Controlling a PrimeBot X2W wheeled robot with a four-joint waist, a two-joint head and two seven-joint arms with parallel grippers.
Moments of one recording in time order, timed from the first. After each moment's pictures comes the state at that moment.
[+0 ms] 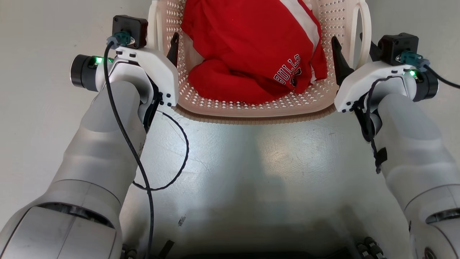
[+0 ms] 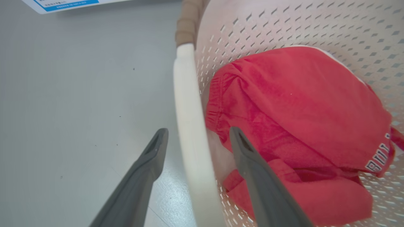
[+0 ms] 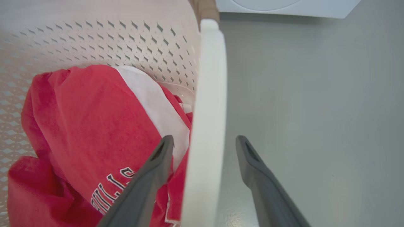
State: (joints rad) left arm -1.18 0.03 -0.40 1.29 -0.33 -0.06 -0.21; right arm -1.06 -0.07 0.04 1.21 0.08 0.12 -0.25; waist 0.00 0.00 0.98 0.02
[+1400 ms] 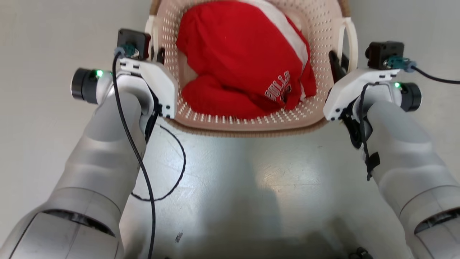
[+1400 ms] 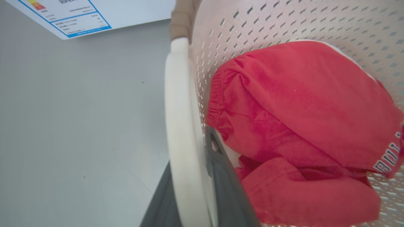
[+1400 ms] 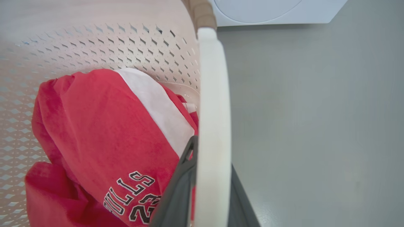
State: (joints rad) left arm -1.15 0.03 -0.46 1.30 -0.35 -0.03 -0.17; right arm -1.08 -0.06 0.29 1.28 0.39 0.12 -0.19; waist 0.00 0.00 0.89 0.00
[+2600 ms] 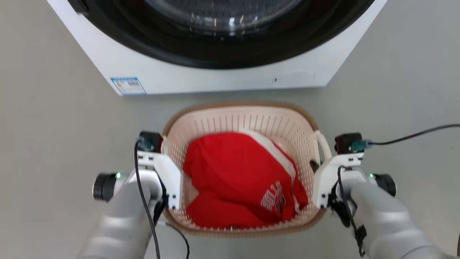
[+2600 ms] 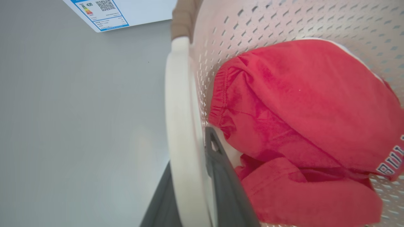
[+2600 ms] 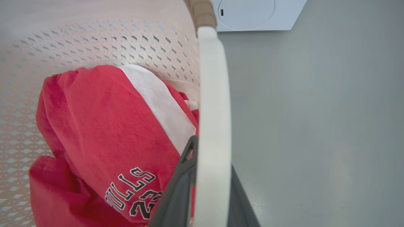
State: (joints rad) left arm -0.80 0.03 -0.50 1.30 -0.44 -0.03 0.05; right arm -0.79 -0.05 0.66 1.30 0.73 0.12 0.02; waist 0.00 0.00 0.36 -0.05
